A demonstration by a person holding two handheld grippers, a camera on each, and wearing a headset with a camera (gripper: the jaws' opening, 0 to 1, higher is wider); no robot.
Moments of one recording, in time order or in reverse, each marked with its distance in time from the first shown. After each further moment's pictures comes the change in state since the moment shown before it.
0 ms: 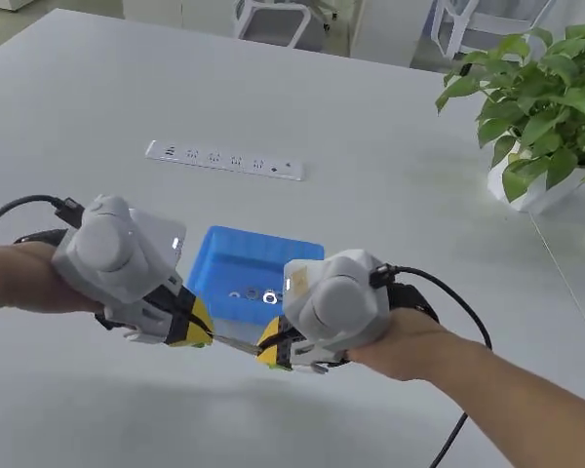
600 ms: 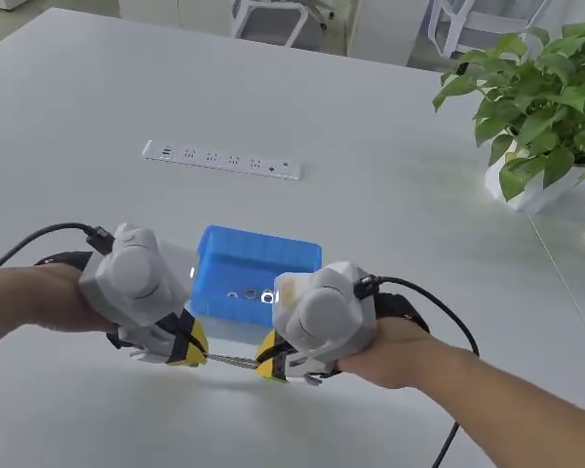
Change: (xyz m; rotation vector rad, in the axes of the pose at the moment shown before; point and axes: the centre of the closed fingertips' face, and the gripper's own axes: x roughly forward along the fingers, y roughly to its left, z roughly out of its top) left arm 0.030 -0.004 -0.034 -0.034 0.110 -0.040; right arm 0.017 0.011 -0.013 0.027 0.047 0.032
